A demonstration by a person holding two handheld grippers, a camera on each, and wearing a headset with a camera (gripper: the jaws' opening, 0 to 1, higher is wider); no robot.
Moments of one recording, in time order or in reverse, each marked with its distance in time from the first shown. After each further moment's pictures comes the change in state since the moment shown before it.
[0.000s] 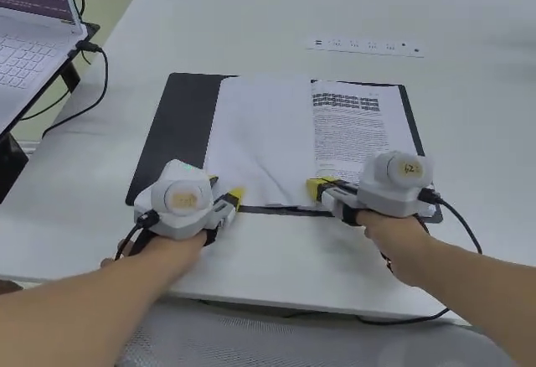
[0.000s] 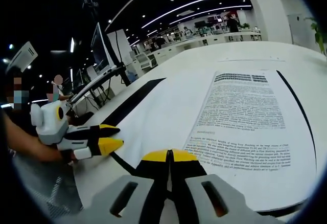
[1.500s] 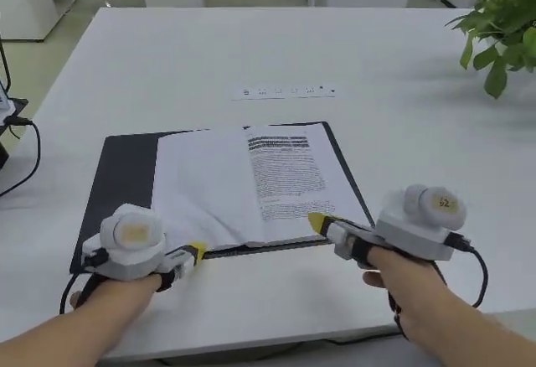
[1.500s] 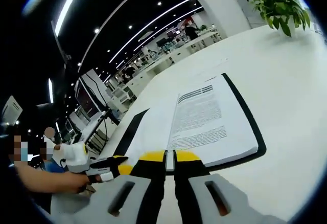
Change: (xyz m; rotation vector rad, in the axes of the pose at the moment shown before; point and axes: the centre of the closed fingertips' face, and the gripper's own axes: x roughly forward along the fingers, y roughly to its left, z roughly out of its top) left arm -0.011 -0.019 0.000 -0.024 0.190 -0.089; right arm -0.121 -0.022 0.029 0.348 -0.206 -0.160
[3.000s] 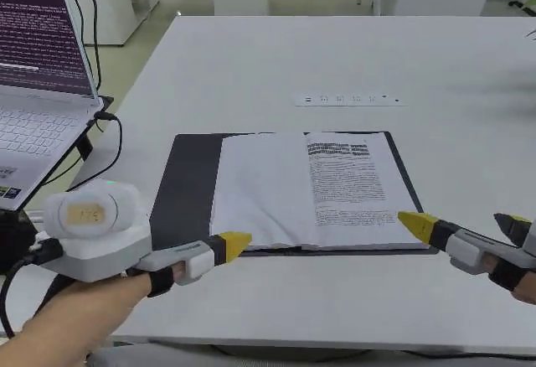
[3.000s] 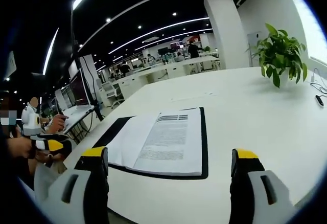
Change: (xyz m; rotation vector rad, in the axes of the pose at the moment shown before) left arm -0.156 0.000 0.049 -0.126 -0.188 0.025; right arm -0.077 -0.019 0.052 -0.293 -0.083 -0.135
